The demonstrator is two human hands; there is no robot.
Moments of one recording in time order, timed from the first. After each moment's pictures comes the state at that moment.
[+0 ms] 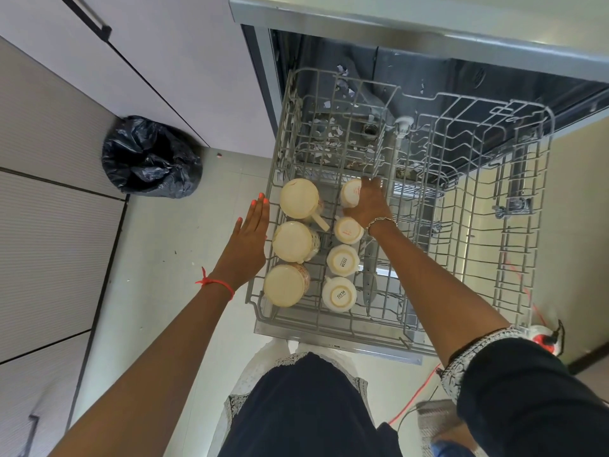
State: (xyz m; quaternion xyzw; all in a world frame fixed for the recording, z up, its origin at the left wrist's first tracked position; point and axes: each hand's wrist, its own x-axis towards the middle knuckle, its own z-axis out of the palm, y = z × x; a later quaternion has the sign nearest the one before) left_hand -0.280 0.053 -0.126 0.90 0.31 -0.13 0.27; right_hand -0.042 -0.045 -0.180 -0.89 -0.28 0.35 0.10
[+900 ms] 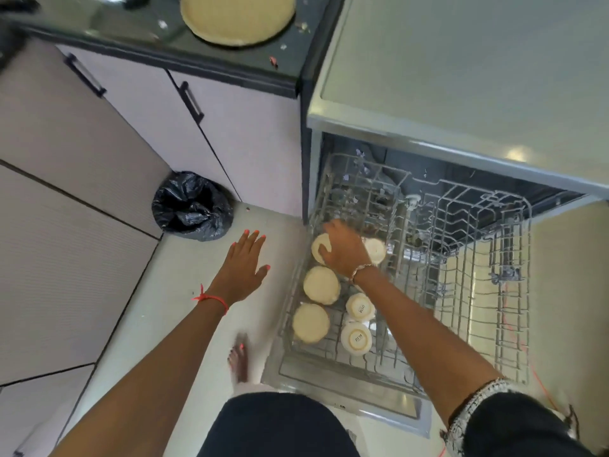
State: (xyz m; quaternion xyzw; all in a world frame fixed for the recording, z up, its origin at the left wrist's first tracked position) left_hand -0.337 0.108 -0.064 0.90 0.34 -0.09 0.24; right_hand -0.124 0.007 -0.069 -0.81 -0.54 0.22 0.10
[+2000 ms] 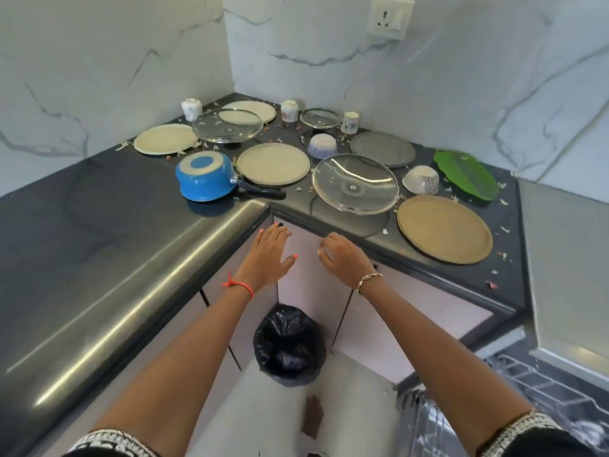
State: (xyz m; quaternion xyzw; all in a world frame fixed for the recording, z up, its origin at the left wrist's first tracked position) left_hand -0.491 0.543 0.087 0.90 0.39 0.15 0.12; right_hand -0.322 0.461 0.109 -0.71 -0.68 0.07 0.18
